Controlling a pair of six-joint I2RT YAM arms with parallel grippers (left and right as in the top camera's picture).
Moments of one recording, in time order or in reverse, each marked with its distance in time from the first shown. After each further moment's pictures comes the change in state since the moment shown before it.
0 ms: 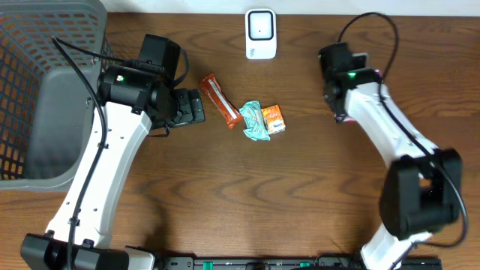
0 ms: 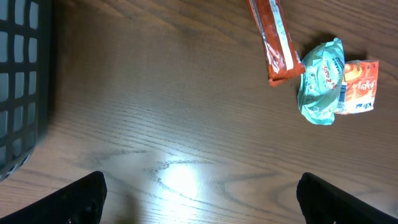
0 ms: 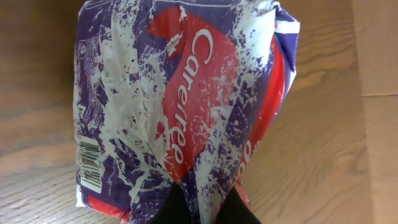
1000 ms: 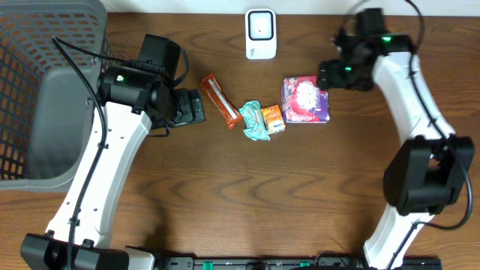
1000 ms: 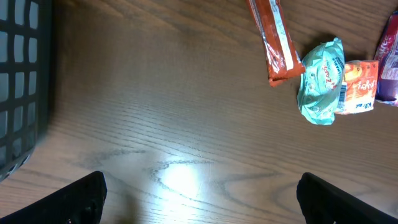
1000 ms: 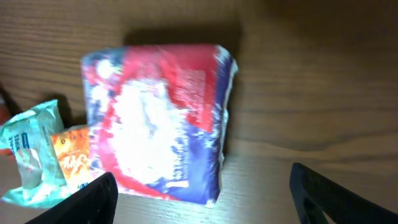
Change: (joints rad) left arm 0.000 0.000 0.000 0.000 0.000 0.000; right arm -0.213 0.151 0.348 -0.198 -0.923 -0.222
